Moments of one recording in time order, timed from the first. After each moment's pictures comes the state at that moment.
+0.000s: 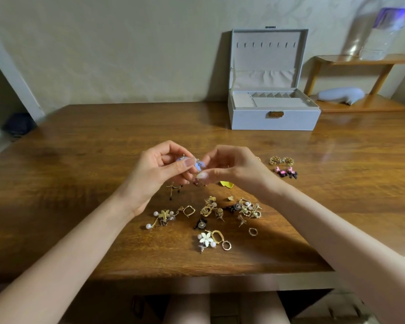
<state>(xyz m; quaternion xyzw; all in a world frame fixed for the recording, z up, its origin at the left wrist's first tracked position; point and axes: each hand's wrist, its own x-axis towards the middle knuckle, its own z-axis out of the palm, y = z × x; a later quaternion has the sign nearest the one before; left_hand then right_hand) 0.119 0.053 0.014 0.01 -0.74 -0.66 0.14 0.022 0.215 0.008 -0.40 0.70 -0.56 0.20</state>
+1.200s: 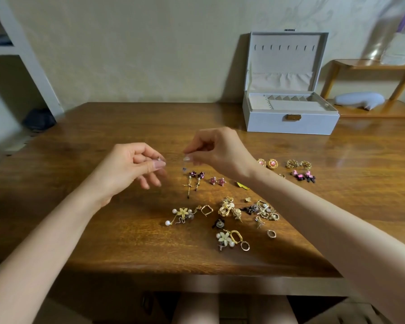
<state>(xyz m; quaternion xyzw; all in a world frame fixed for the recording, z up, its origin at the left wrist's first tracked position) 0.151 -0.011 0.025 0.11 -0.85 -0.49 0.15 0.026 0.150 0.024 -0.47 0.74 -0.48 0.03</state>
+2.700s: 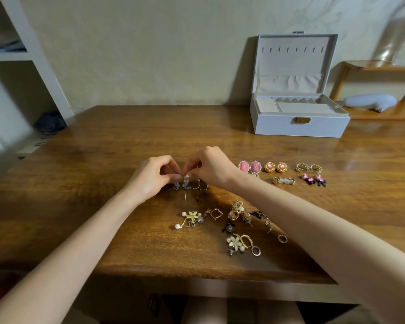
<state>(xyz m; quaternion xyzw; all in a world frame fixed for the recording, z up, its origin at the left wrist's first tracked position) 0.111 -0.026 -0.019 0.15 -0.93 -0.31 0.14 0.013 0.108 -0.007 -0.48 0.82 -0.31 0.04</state>
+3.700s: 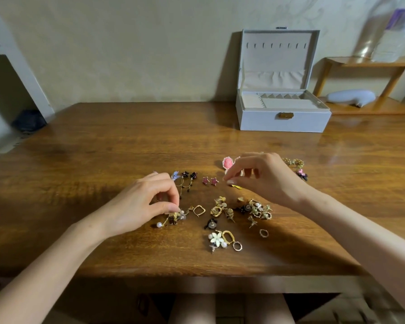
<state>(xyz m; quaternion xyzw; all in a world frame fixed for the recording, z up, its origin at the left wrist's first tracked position) 0.157 0.011 -0.009 -0.04 -0.96 -0.26 0.05 0.014 0.236 0.004 -0.48 0.82 -0.32 -0.02</state>
